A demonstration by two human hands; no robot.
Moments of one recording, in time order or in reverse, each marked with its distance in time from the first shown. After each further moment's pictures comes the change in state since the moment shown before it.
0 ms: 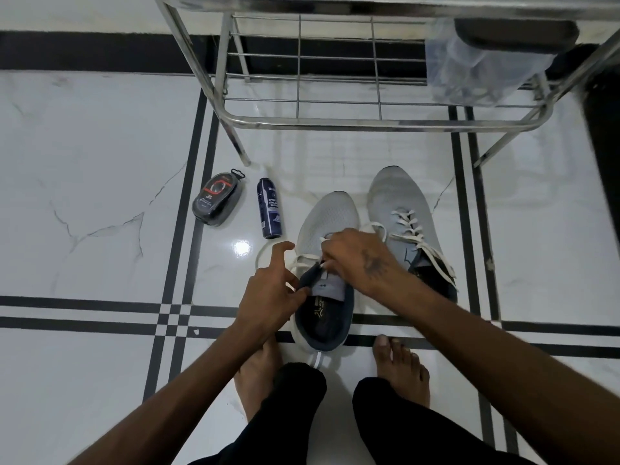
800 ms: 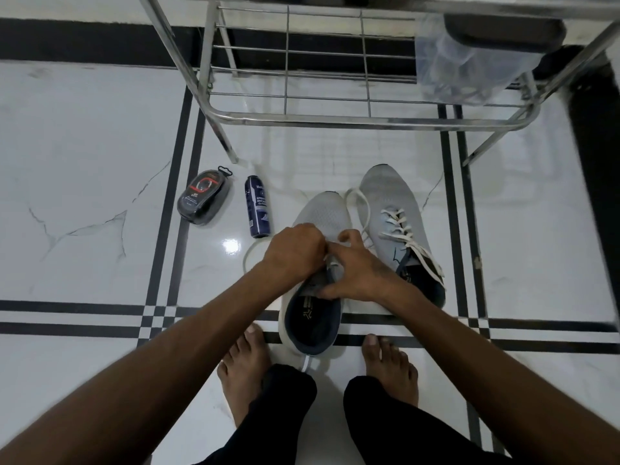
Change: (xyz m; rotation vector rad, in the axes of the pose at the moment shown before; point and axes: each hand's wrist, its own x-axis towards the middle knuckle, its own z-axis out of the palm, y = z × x) left_hand 0.070 0.063 0.000 0.548 -0.211 0.203; right_hand -0.022 0.017 0.019 0.694 -0.207 0.317
